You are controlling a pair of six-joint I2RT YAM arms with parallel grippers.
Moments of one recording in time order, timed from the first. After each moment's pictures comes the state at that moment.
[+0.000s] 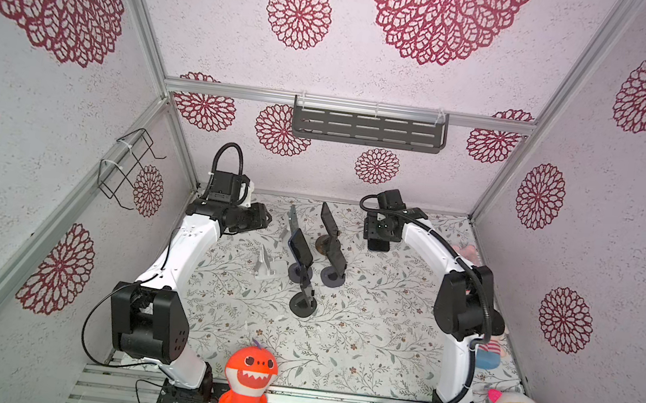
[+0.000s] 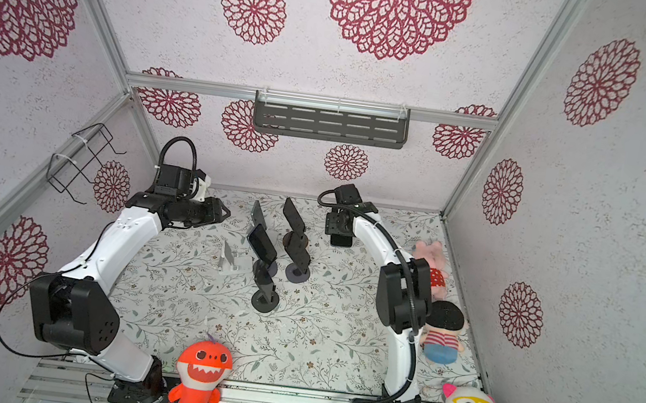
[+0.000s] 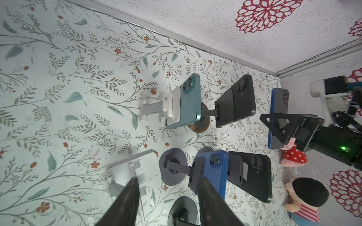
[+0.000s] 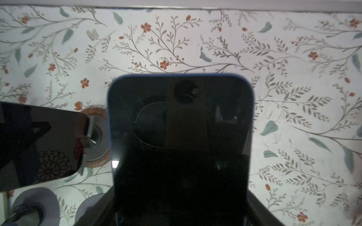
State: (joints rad) left arm -0.07 1.59 1.44 -0.67 0.30 -0.32; right arm 0.40 2.13 1.89 -0.76 0.14 0.29
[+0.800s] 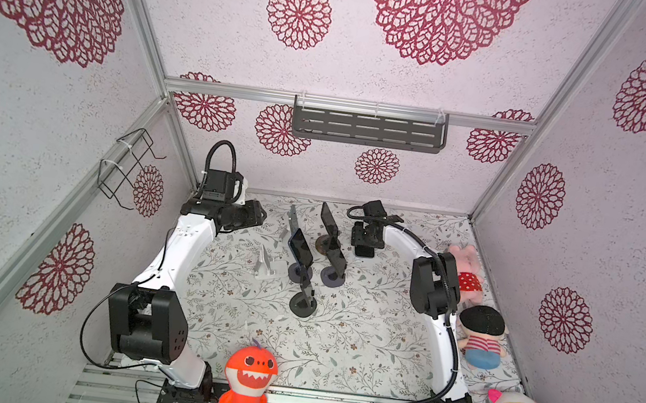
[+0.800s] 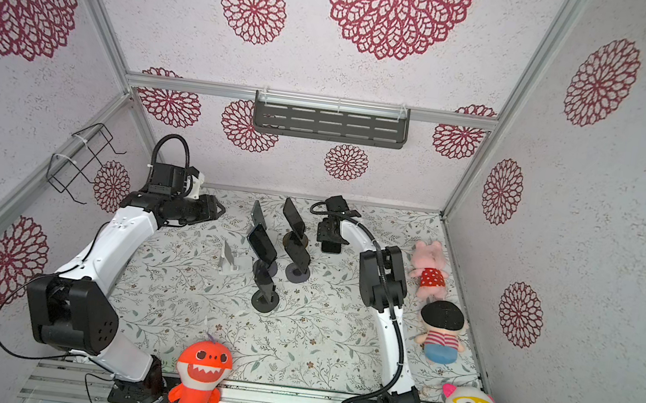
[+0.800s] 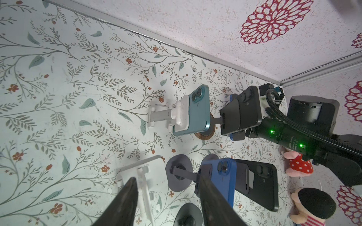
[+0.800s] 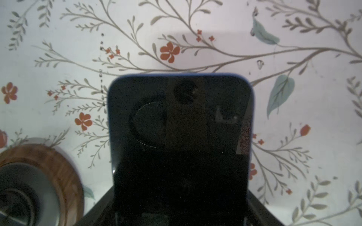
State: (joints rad) left arm -0.03 1.59 1.44 -0.66 0.31 -0.32; right arm 0.40 2.44 2.07 -0.68 0.08 0.31
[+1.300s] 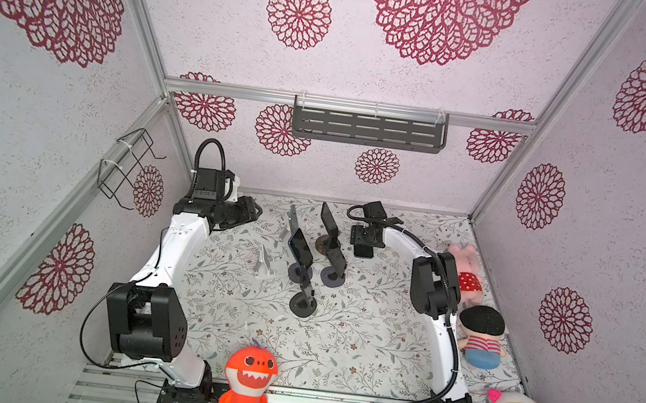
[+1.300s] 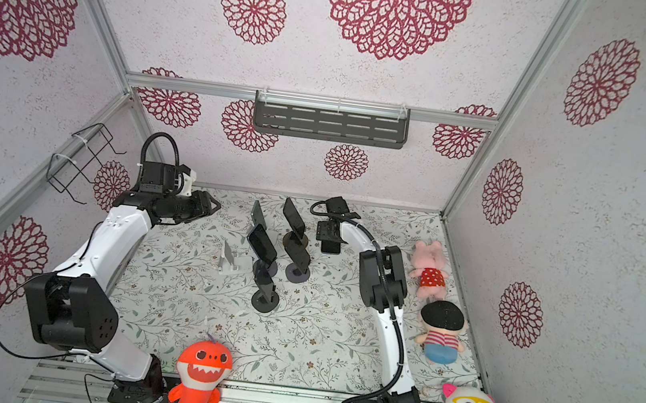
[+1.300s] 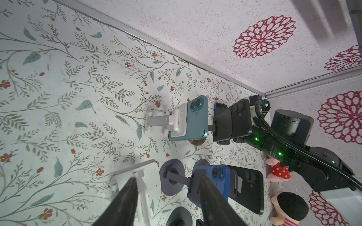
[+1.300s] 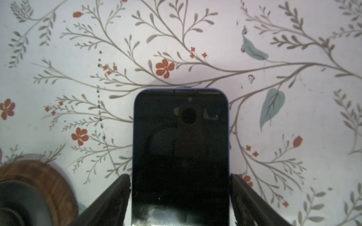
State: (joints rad) left arm 0.03 1.60 1.44 -0.63 0.40 -0.37; right arm 0.40 2.44 2.02 -0.60 0.11 0.32
